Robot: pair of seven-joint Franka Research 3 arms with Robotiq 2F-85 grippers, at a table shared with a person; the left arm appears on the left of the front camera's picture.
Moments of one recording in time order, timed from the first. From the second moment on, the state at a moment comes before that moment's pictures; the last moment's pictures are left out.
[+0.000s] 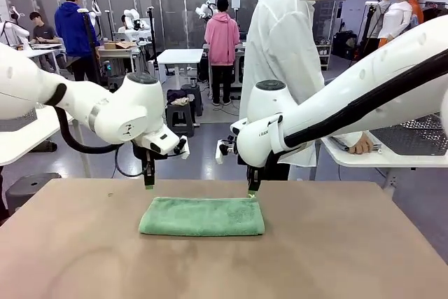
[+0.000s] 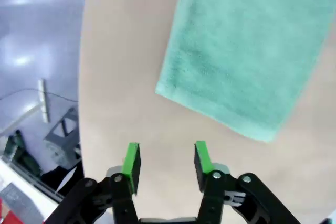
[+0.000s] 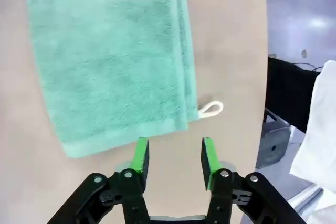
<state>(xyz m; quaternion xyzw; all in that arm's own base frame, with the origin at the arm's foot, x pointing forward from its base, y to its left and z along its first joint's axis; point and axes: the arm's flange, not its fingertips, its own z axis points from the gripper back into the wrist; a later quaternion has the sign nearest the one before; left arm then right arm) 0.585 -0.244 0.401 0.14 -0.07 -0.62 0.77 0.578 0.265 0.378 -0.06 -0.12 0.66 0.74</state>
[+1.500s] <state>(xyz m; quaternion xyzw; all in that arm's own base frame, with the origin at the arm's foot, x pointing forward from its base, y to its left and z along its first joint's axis) 0.497 -0.120 0.423 -0.23 -0.30 -0.65 0.66 0.444 0.201 0.458 0.11 0.00 0.33 0.94</state>
